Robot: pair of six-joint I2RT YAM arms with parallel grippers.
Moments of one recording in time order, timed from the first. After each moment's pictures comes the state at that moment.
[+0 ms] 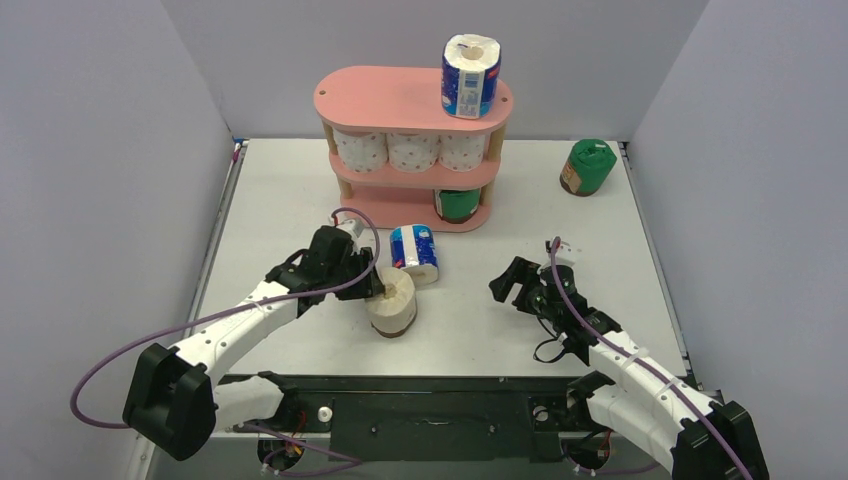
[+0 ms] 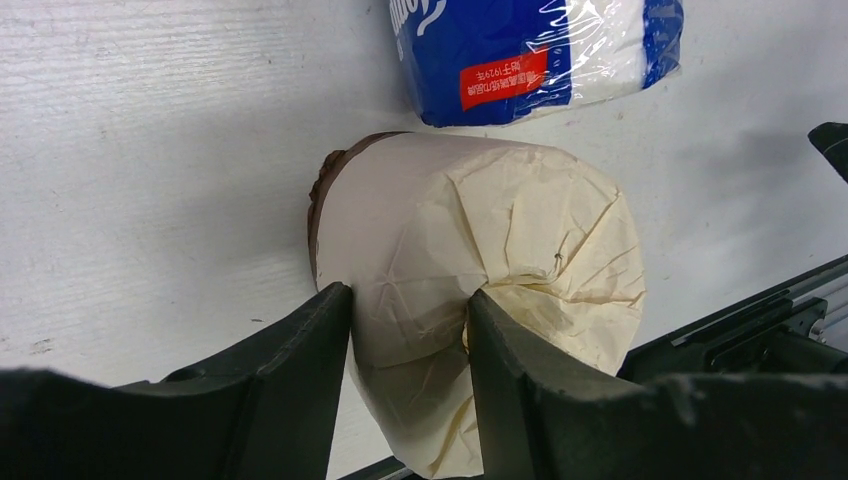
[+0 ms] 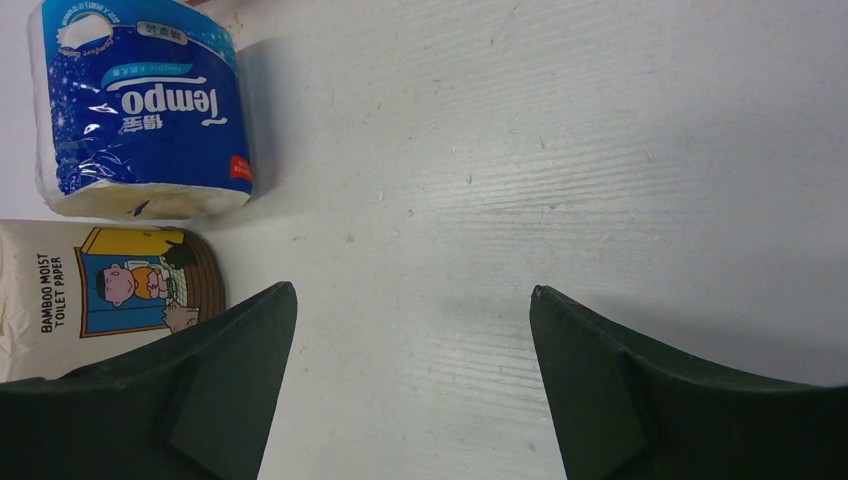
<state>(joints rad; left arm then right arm) -0.52 1.18 0.75 -0.42 0.11 -0.59 0.45 0.86 0.36 -0.09 0.05 0.68</state>
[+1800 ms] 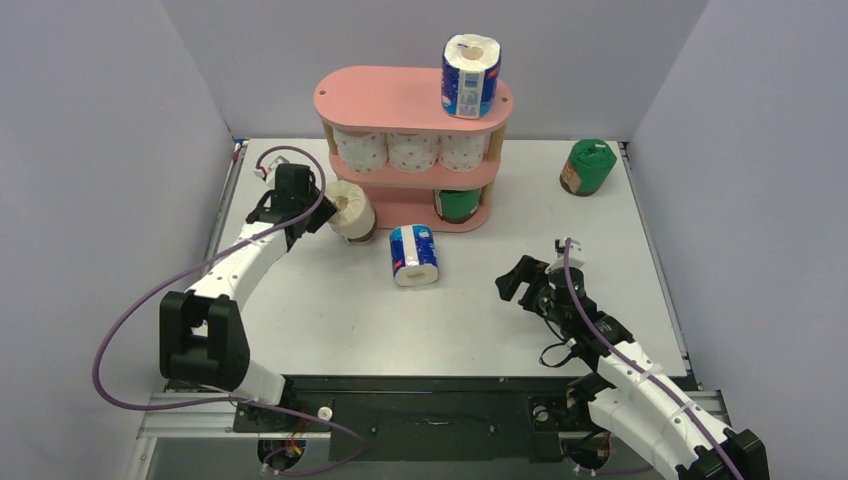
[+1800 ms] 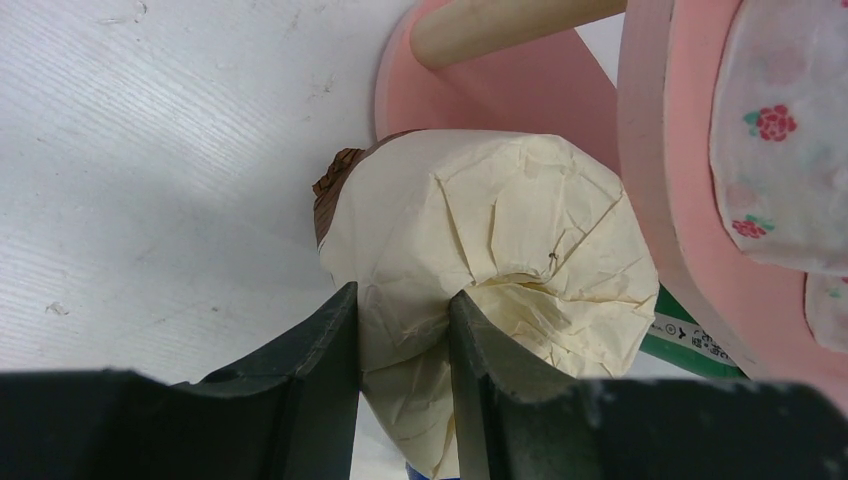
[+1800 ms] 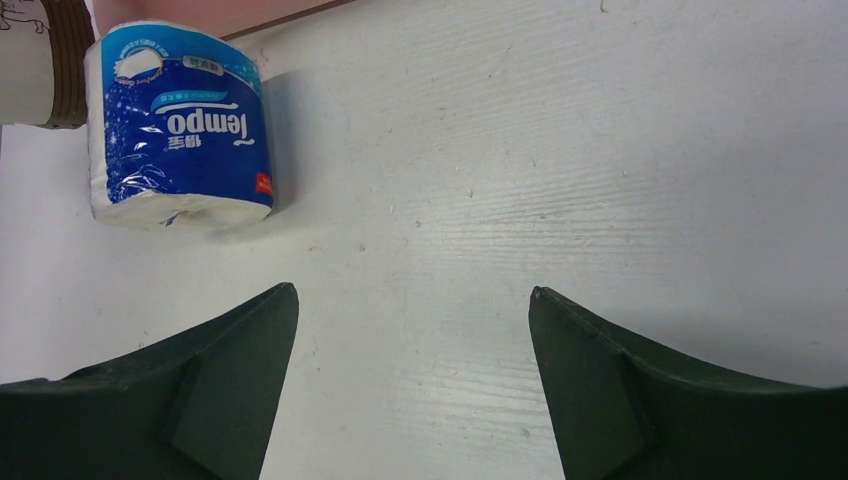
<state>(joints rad) -0.18 1.48 1.10 -0.34 -0.13 -0.89 0.45 0.74 0.38 -0.19 0.08 0.67</state>
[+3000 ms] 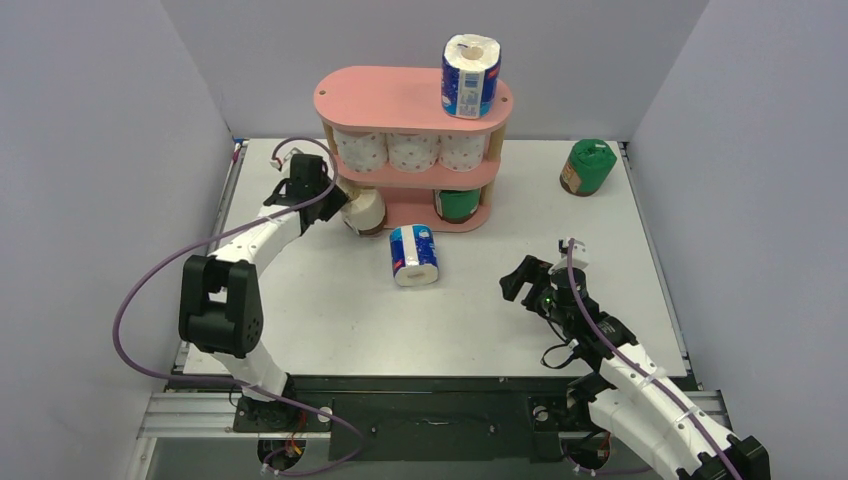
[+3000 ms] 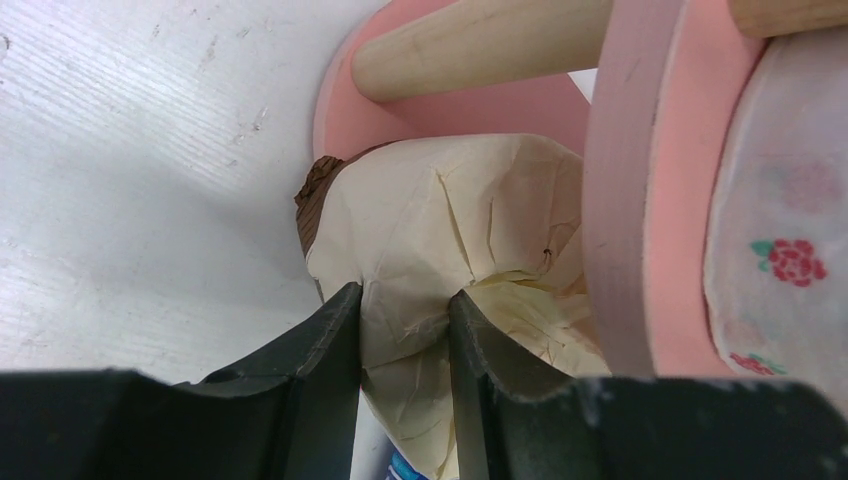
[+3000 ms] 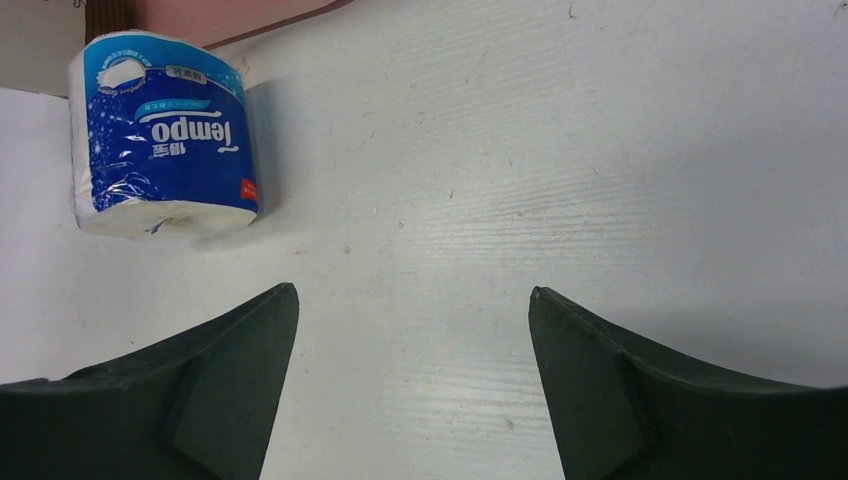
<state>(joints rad) -0.19 1.68 1.20 -0.24 -0.08 -0.91 0.45 0.71 0.40 -0.25 0.12 0.66</state>
